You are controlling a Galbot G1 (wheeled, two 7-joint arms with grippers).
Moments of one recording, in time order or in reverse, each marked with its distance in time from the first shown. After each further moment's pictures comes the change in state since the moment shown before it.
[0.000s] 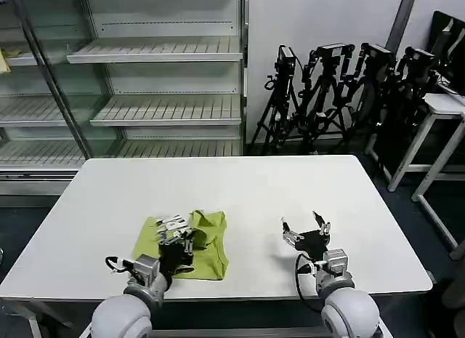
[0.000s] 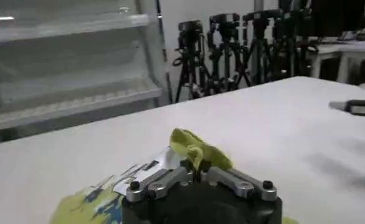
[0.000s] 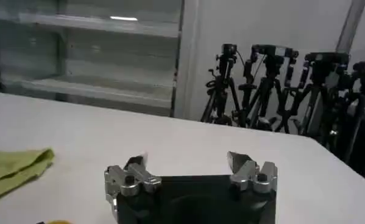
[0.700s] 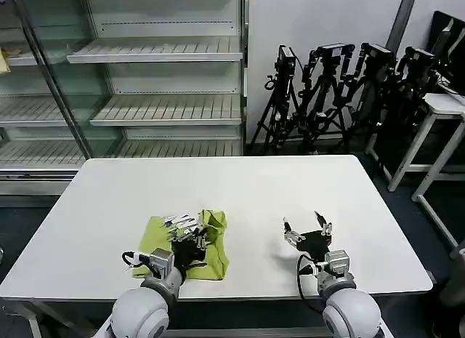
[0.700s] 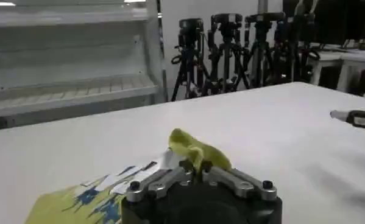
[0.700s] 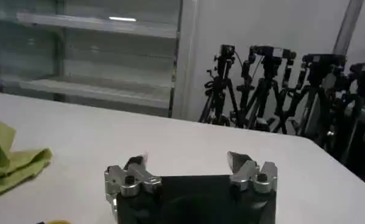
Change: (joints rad) left arm -0.064 -0.060 0.063 0.052 -0.023 -0.001 -0.053; right arm -0.012 -0.001 0.013 0.001 -0.002 0.009 -0.005
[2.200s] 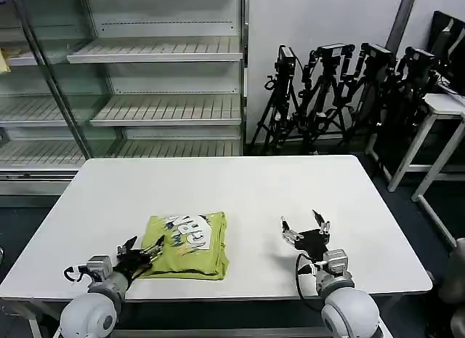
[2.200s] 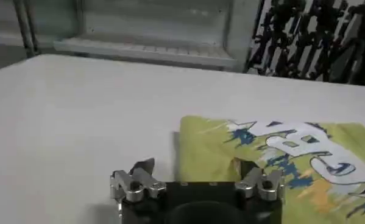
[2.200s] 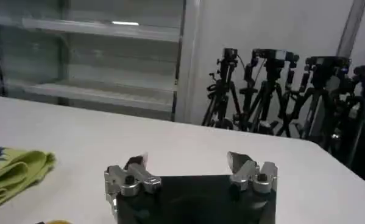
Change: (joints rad) left arm 0.163 -0.014 -0.386 0.163 -0.185 -0.065 0.114; right arm 0.010 0.001 -0.006 -0.007 0.000 0.015 -0.007
